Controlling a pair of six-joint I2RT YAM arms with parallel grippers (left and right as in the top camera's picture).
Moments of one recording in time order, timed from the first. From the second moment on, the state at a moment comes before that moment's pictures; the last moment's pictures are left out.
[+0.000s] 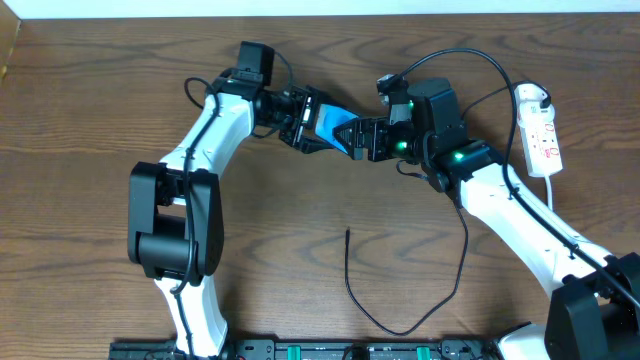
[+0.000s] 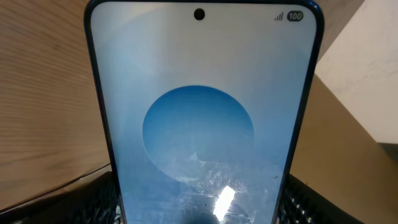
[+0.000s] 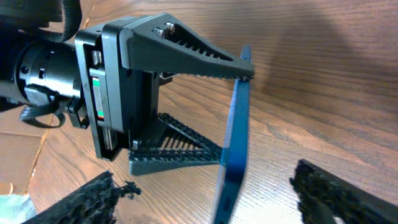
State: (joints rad) left arm -0.20 2.03 1.50 -0.62 0.93 -1.35; right arm 0.44 1.60 1.09 -0.15 -0.44 0.47
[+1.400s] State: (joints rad) left arm -0.26 2.03 1.50 -0.60 0.93 -1.46; right arm 0.44 1.64 1.09 -0.19 -0.32 0.49
